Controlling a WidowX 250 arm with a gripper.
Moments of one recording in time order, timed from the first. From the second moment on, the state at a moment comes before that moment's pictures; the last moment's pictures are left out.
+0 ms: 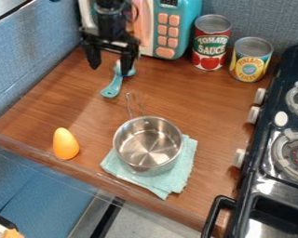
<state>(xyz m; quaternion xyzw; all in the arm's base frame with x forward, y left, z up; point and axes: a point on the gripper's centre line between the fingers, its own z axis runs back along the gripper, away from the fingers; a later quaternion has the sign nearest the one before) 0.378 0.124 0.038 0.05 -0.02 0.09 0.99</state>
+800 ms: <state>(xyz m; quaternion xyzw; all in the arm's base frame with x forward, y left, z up) 0.383 0.133 0.001 0.07 -0.03 0.12 0.99</state>
